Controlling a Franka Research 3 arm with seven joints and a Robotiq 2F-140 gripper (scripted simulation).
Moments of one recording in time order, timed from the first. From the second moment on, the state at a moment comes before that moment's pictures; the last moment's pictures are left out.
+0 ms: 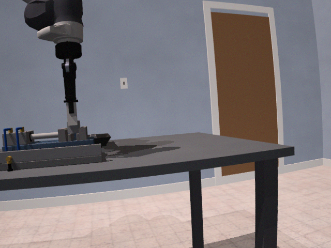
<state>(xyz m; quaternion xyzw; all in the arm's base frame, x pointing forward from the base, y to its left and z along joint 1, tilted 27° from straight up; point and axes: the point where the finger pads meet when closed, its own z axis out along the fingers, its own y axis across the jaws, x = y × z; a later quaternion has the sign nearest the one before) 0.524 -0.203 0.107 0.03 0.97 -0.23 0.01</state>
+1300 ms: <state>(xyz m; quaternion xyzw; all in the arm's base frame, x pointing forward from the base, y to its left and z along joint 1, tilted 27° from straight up) 0.526 -0.196 0.137 0.03 0.97 -0.24 0.01</state>
